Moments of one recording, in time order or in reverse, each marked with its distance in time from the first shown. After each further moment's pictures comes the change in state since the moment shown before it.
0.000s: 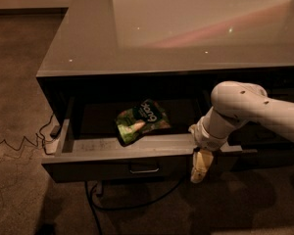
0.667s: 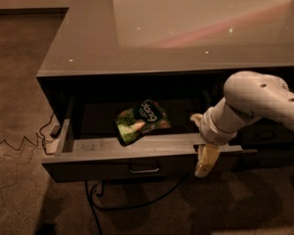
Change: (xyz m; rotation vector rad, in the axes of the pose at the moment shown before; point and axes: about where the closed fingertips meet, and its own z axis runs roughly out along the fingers) arm -0.016 0.005 -0.049 0.102 -0.046 -0.082
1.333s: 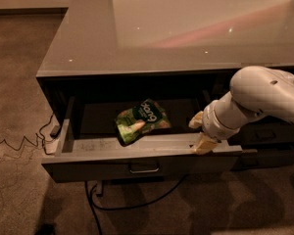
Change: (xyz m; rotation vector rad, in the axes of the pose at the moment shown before) arm -0.010 -0.014 -0.028 0.110 -0.023 -0.022
